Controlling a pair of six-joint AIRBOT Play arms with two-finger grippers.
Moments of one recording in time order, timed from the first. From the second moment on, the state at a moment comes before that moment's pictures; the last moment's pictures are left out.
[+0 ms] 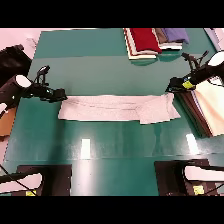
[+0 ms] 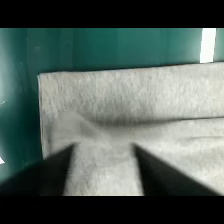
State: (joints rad) left arm 0.01 -1.37 1.07 1.12 -0.93 -1.37; right arm -0.17 -1.41 1.32 -1.19 1.35 1.40
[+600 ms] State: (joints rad) left arm -0.01 -1.35 1.23 1.10 -1.10 -1.37; right arm -0.47 -1.45 1.08 -1.01 1.39 1.19
